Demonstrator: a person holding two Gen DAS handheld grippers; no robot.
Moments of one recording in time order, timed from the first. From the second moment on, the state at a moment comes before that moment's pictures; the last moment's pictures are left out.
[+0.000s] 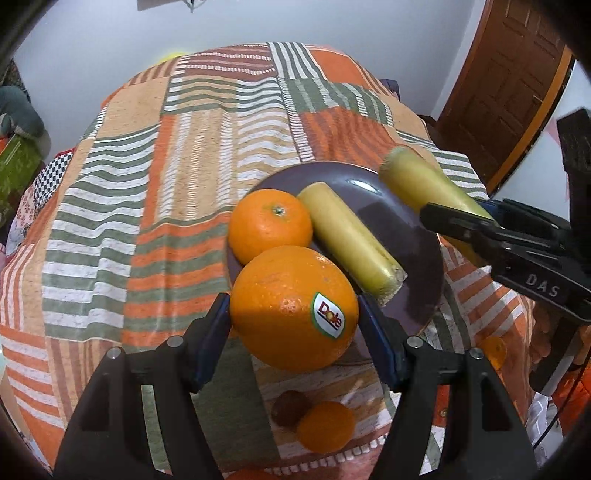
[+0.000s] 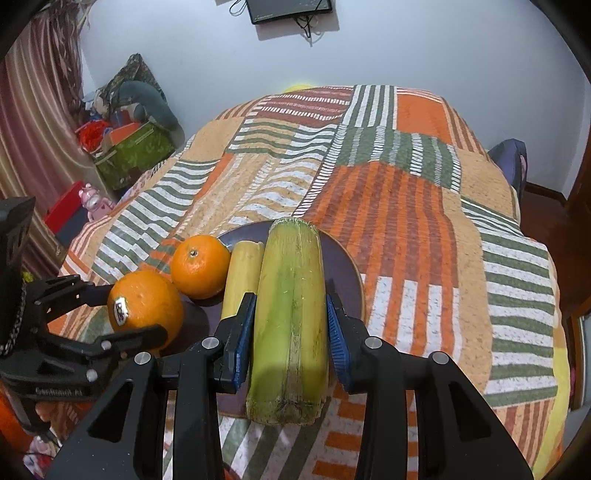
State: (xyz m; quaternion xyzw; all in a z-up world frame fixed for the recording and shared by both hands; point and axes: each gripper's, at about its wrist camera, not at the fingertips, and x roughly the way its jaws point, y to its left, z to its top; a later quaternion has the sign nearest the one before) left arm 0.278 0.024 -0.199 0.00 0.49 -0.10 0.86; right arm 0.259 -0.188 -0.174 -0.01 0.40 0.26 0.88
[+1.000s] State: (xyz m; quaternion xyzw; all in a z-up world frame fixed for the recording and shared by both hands) left arm 0.294 0.006 -0.220 0.01 0.52 -0.11 0.85; right arm 0.283 -0.160 -0.206 -0.06 0.45 0.26 0.85
